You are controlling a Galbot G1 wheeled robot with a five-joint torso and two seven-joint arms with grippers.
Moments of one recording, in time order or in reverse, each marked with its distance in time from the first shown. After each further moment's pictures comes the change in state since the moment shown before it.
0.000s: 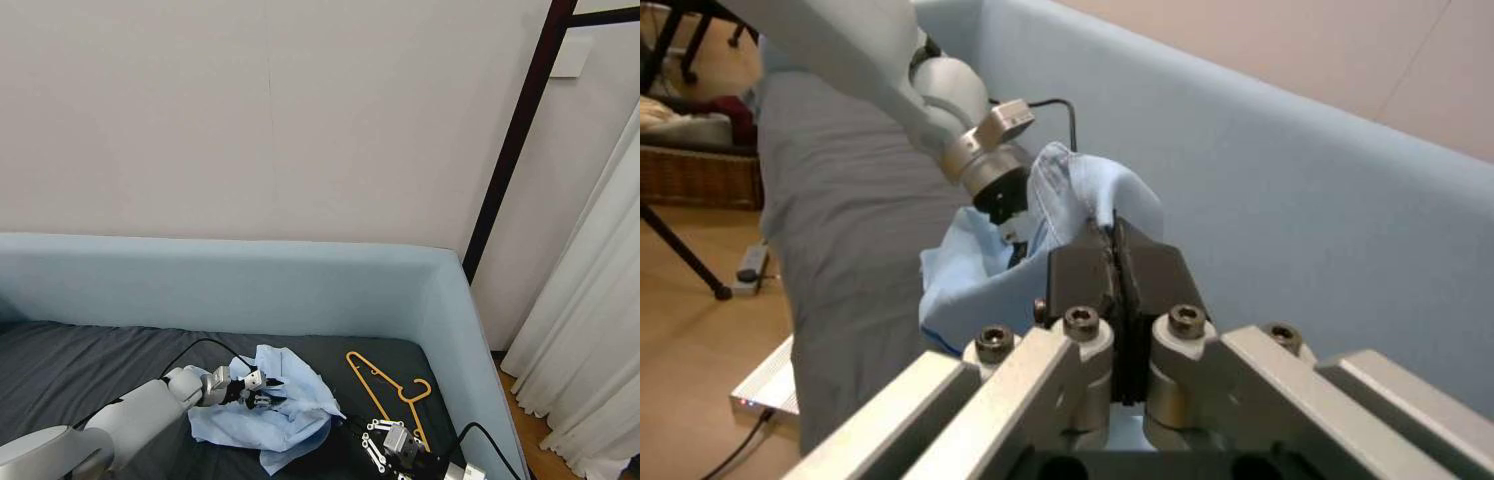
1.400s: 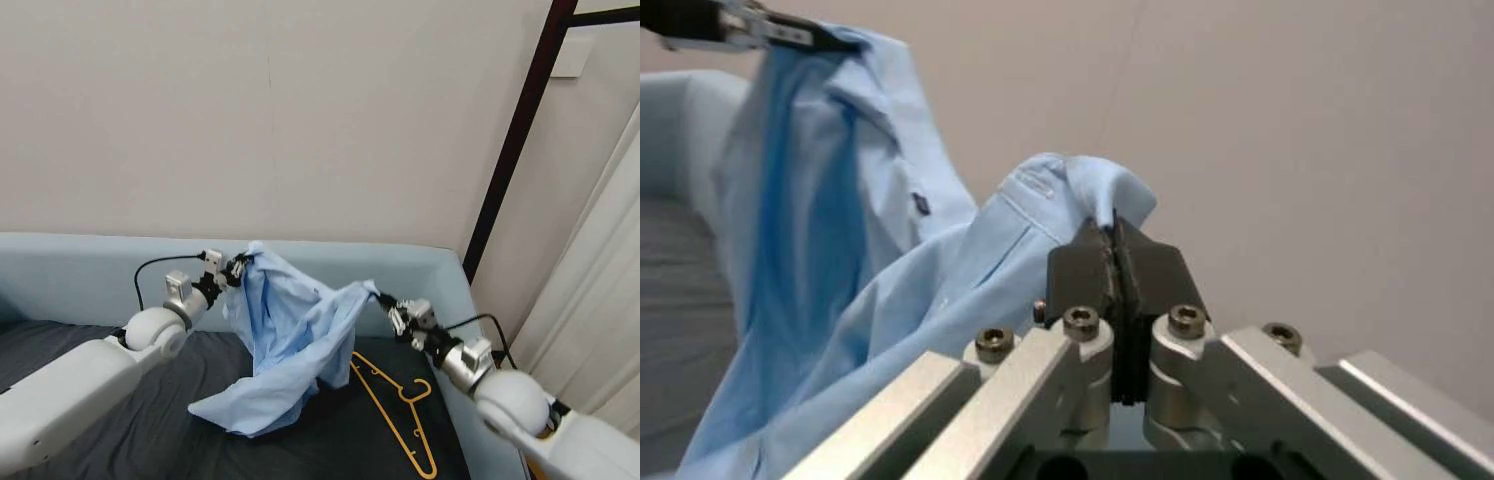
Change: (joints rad) left arm 0.040 0.412 -0.494 -0.988 -0.439 0.398 -0.845; right arm 0.649 -0.010 -0.135 -0.146 0.338 -0.145 0.237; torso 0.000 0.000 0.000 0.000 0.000
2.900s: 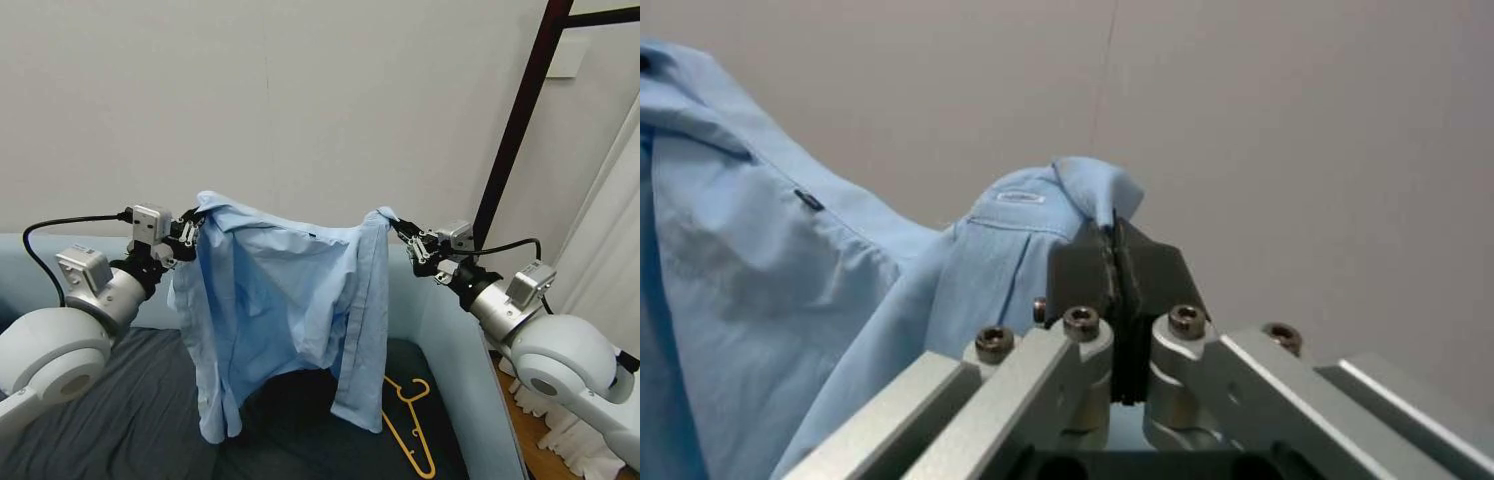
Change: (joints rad) left arm 0.464 0.338 -0.569 -0.580 -0.064 0.160 -0.295; right arm 0.019 -0.149 0.154 0.339 0.304 -0.191 0.191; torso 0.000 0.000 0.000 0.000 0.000
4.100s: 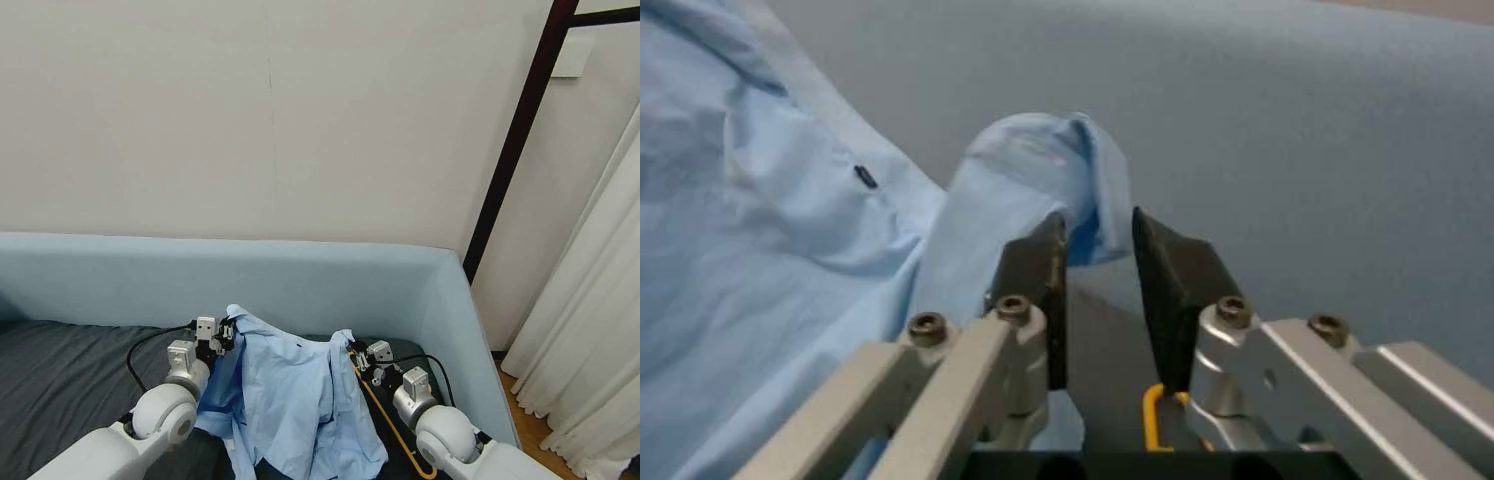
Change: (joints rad) left arm 0.068 -0.475 0.322 0.500 0.228 -0.079 0.041; right arm -0.246 0.398 -0.223 -0.564 -0.393 0.138 -0.105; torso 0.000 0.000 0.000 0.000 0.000
